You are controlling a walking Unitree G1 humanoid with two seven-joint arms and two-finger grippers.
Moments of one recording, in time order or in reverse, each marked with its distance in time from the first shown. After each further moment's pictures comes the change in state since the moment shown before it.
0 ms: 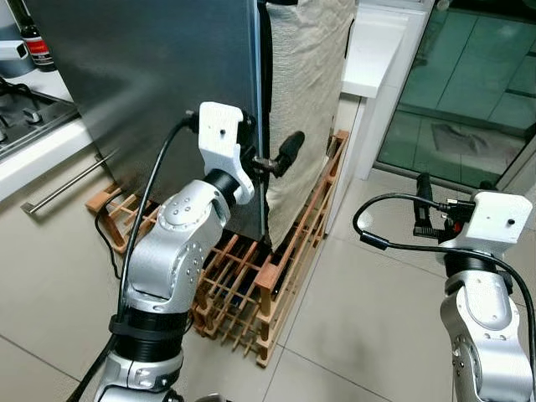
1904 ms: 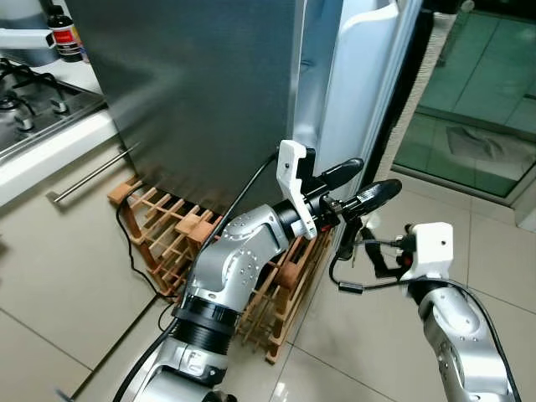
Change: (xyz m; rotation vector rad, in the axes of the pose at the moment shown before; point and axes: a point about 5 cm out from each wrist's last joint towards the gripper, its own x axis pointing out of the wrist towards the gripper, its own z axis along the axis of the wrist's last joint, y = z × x) left arm 0.028 -0.068 -0.022 -0.351 -0.064 -0.653; right arm -0.014 0.025 -0.081 0.044 0.352 0.413
